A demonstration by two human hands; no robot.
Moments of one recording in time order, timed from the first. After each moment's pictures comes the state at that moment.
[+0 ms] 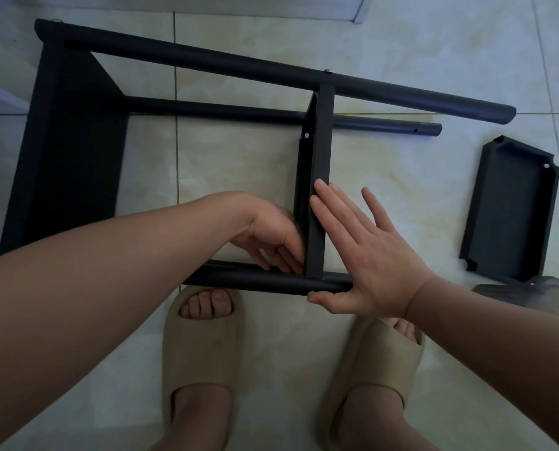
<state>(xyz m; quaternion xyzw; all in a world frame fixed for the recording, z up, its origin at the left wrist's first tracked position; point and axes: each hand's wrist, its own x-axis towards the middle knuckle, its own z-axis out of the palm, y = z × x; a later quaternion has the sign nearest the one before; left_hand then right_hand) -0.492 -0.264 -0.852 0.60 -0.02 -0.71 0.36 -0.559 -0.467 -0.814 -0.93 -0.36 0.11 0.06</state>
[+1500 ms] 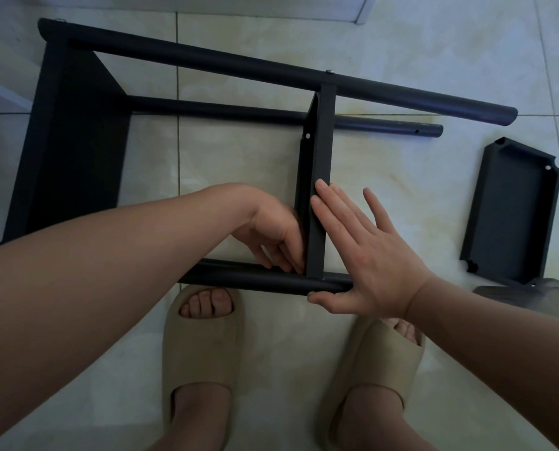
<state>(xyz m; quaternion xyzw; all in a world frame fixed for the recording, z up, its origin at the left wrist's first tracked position) -0.484 -0.264 -0.850 0.59 -0.04 -0.73 0.34 -0.559 -0.466 -0.813 -0.93 -0.35 0.13 0.06</state>
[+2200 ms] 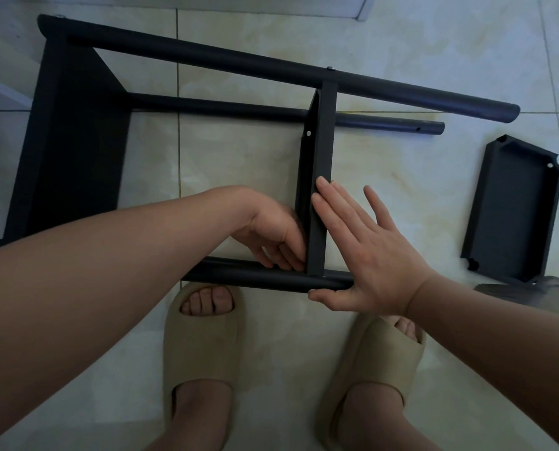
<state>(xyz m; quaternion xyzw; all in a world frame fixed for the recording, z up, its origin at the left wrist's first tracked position) -0.489 -0.264 -0.853 0.59 -0.04 -0.72 0.36 -0.559 -0.466 -0.814 -0.93 -0.35 0.13 0.06</state>
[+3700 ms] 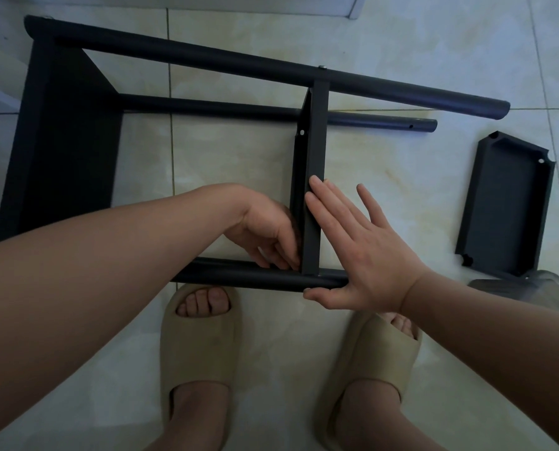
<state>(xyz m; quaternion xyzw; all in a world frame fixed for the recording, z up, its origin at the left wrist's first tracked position) -0.487 -0.262 -0.853 0.56 -0.04 -0.74 0.39 -0.559 -0.466 -0.813 -0.93 -0.35 0.12 0.07</state>
